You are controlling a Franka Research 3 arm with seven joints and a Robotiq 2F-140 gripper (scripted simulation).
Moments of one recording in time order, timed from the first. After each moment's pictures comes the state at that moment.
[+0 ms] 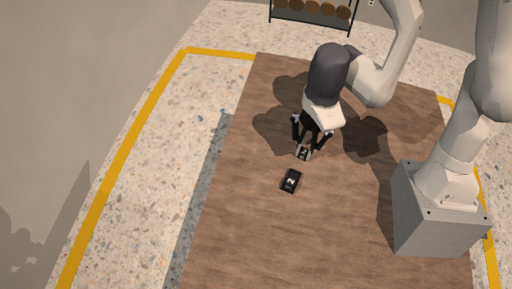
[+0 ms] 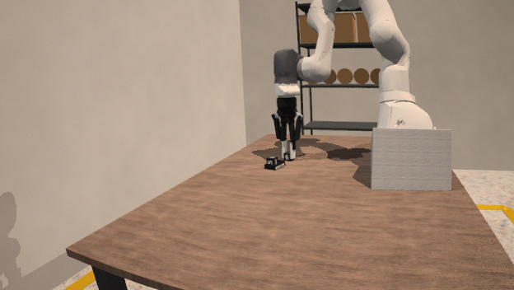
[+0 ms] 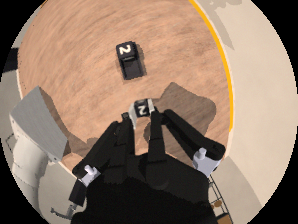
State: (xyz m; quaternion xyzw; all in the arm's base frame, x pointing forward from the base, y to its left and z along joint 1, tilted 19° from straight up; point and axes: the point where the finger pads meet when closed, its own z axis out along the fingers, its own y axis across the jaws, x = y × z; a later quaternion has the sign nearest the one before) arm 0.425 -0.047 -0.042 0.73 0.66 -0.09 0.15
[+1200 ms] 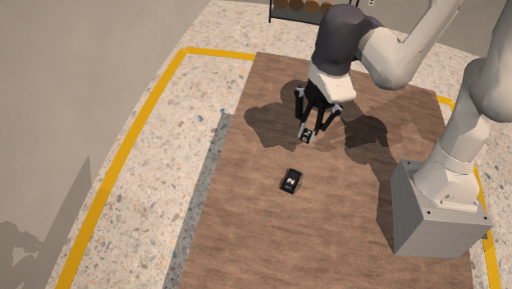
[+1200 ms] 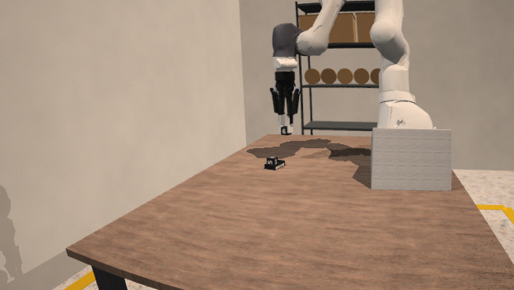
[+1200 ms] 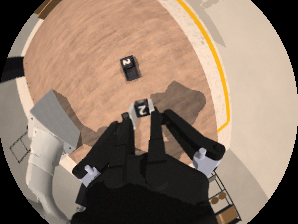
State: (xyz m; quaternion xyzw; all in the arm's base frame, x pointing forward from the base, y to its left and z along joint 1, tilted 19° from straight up) arm 0.424 -0.013 0.053 0.75 0.64 -0.07 0.16
